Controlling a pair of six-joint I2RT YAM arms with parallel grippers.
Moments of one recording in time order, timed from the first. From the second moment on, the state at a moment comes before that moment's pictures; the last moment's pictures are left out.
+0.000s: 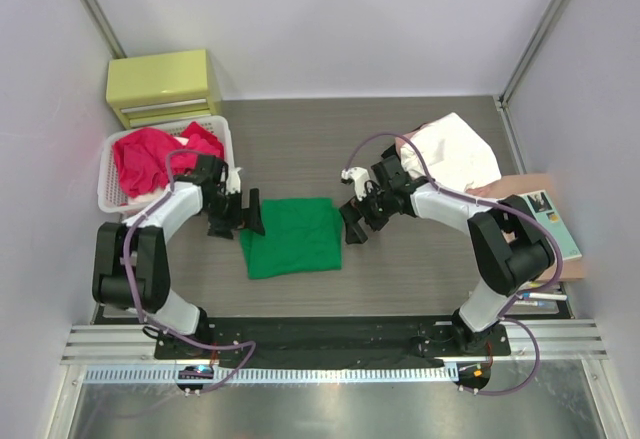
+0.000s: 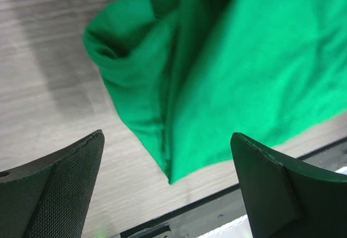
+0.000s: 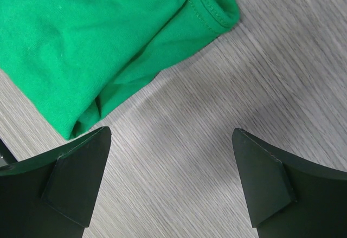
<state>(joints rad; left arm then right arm) -0.12 1.52 0.94 -0.69 0.36 -0.16 0.49 1.67 0.97 -0.34 -0.46 -0.20</state>
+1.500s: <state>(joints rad) -0.13 1.76 1.03 -0.58 0.61 -0.11 0.50 2.01 1.18 -0.25 -0.87 -0.03</state>
